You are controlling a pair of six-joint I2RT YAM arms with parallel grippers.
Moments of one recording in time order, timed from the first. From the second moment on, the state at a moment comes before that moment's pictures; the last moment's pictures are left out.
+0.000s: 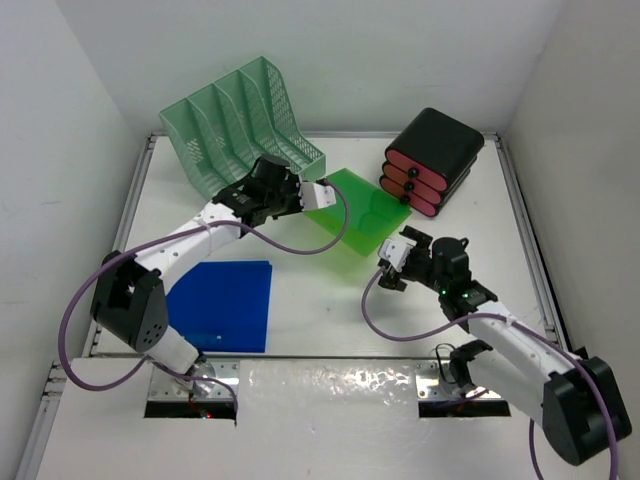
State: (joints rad) left arm -0.53 1.54 1.22 -0.37 0.05 0.94; right arm 0.39 0.91 0.30 0.18 -0.32 -0.78
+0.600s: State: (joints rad) left arm -0.53 1.54 1.23 -0.39 0.05 0.94; right arm 0.35 1.31 0.40 0.56 -0.40 -0.79
